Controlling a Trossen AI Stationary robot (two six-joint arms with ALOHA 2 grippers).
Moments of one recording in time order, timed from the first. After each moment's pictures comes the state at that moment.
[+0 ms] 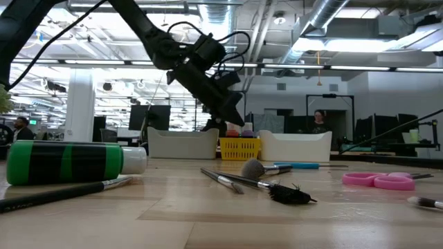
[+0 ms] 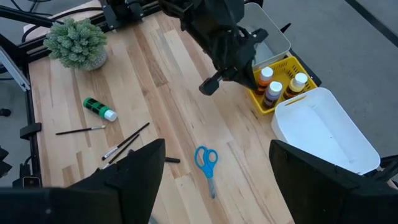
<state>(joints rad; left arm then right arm) 0.39 1.95 1.18 0.19 -0.09 0.18 -0.03 1.34 2.04 -1.52 0.21 0.34</state>
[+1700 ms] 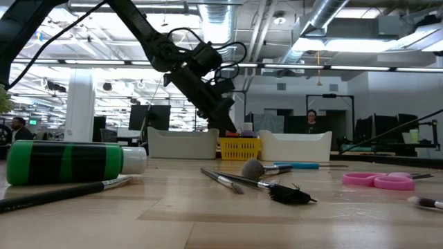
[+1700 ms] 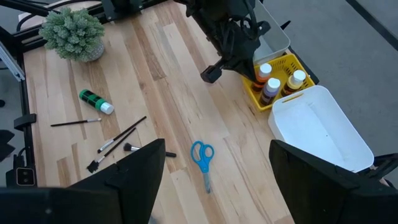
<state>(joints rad) 0.44 1.95 1.18 0.11 -0.04 0.19 -0.02 1.34 2.04 -1.54 0.21 0.31</state>
